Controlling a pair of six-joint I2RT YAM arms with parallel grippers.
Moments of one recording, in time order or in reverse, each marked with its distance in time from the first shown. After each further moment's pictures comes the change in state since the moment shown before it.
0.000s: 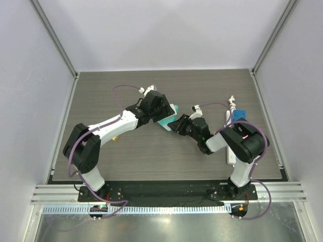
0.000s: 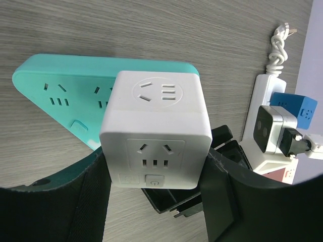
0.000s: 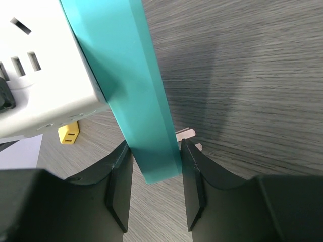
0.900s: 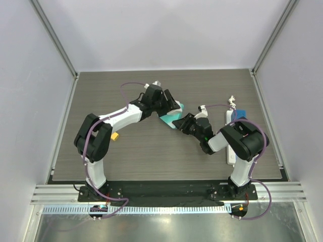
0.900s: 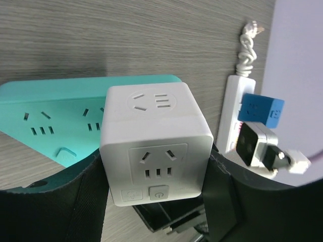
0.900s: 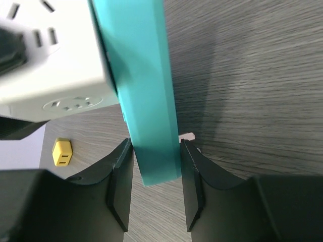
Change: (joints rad) left arm 0.077 0.179 0.107 0.123 0.225 -0.008; right arm -0.037 0.011 -0.022 0.034 0.061 0.040
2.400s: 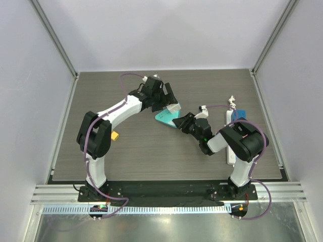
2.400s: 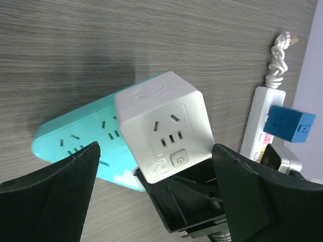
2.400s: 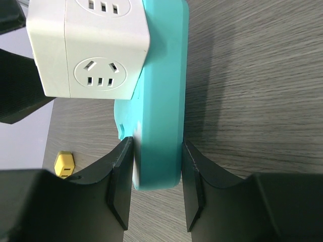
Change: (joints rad) left arm 0.045 0.043 0.195 -0.260 -0.055 0.134; right arm 0.031 -0.005 -0.005 0.036 0.067 0.014
